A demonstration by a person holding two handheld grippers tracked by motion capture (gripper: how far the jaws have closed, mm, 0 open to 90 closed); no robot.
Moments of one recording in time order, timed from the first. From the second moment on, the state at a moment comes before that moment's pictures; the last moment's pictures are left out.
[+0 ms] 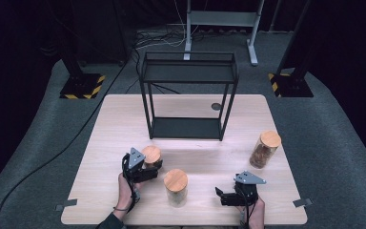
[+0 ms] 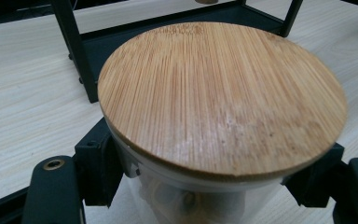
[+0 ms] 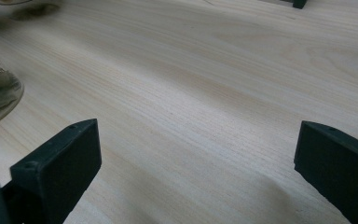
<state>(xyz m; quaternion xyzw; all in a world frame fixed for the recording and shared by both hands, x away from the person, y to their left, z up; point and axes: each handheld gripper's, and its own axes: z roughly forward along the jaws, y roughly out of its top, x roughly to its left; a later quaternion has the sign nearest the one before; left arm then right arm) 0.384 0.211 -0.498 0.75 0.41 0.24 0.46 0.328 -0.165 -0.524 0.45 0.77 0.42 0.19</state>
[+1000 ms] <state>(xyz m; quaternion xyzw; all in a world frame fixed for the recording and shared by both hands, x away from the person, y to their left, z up) 0.400 0.198 -0.497 0.76 0.40 0.23 0.46 0.328 -0.164 -0.524 0.45 0.77 0.41 0.19</state>
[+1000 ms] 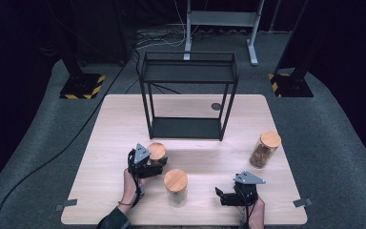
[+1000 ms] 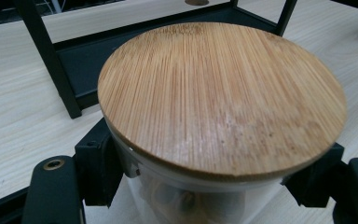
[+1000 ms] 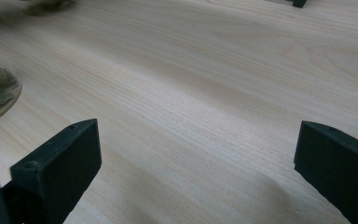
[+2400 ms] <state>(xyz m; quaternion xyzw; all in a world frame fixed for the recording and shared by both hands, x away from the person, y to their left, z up) 0.425 0.184 -0.483 0.76 0.39 0.22 0.47 0.329 -0.163 -0.524 0.45 0.77 0.41 0.19</state>
